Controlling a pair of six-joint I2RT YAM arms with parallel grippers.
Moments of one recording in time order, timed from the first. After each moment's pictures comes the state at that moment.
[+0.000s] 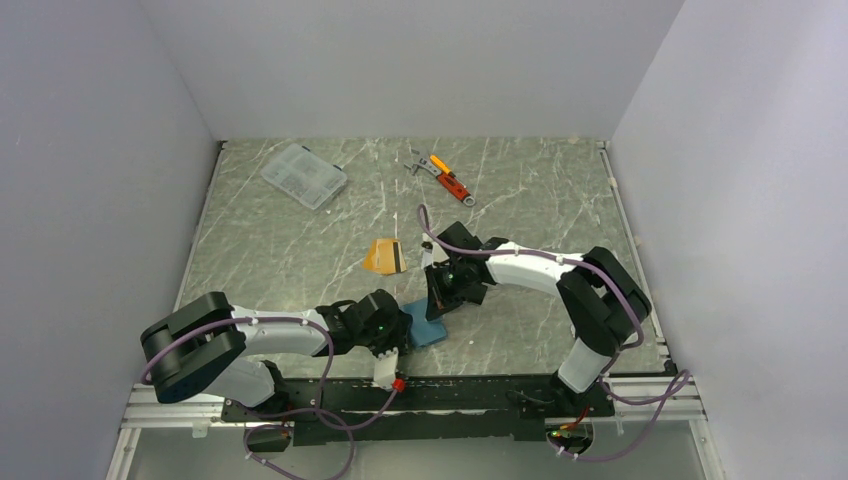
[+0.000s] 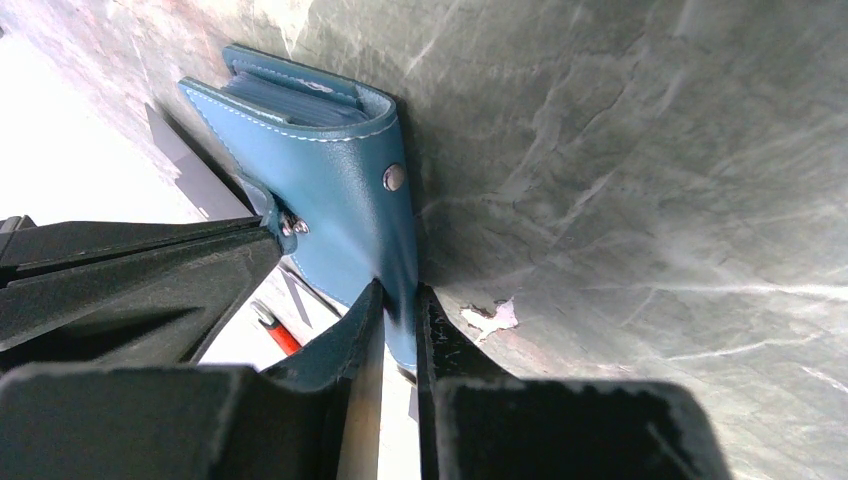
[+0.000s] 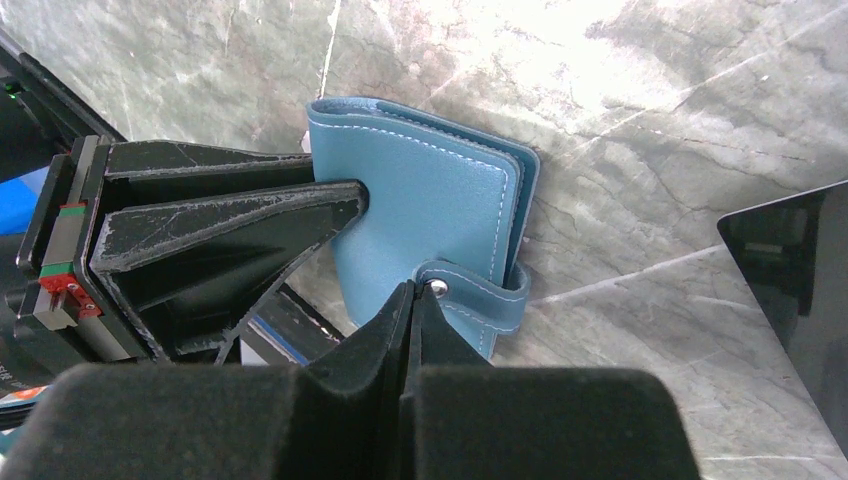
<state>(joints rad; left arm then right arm) -1.04 1.38 0.46 0.04 0.13 1.85 0.73 1.68 0.94 -0.41 -0.47 0.46</state>
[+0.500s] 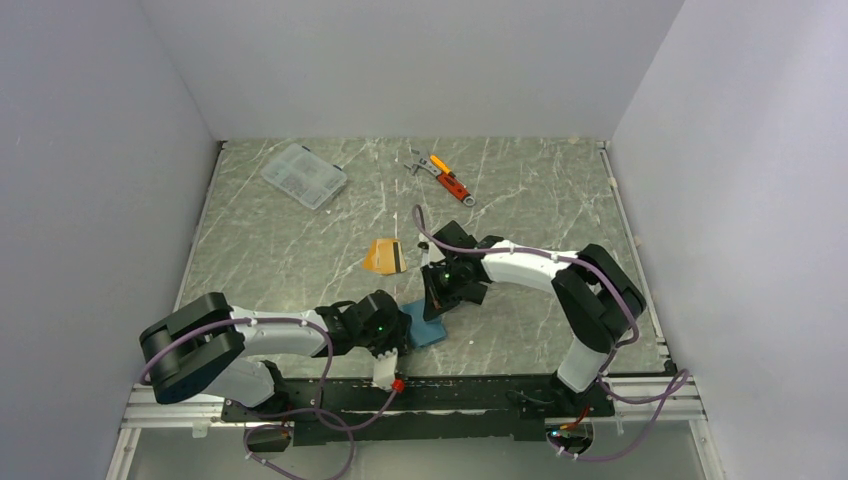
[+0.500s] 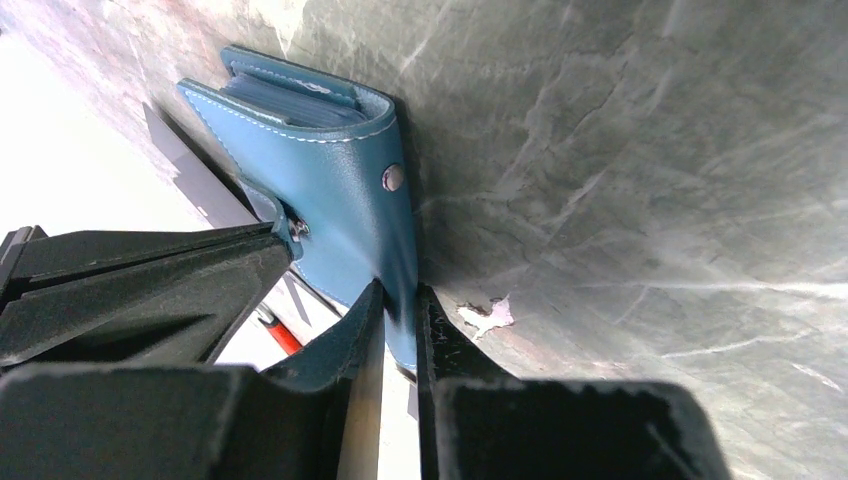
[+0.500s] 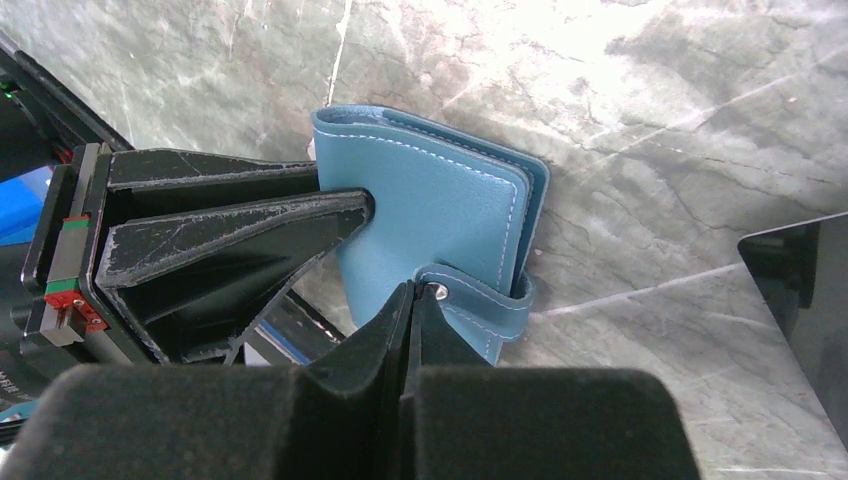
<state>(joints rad) -1.04 1.38 0.45 0.04 0.13 1.84 0.74 1.71 0.97 -0.42 -0.47 0.46</state>
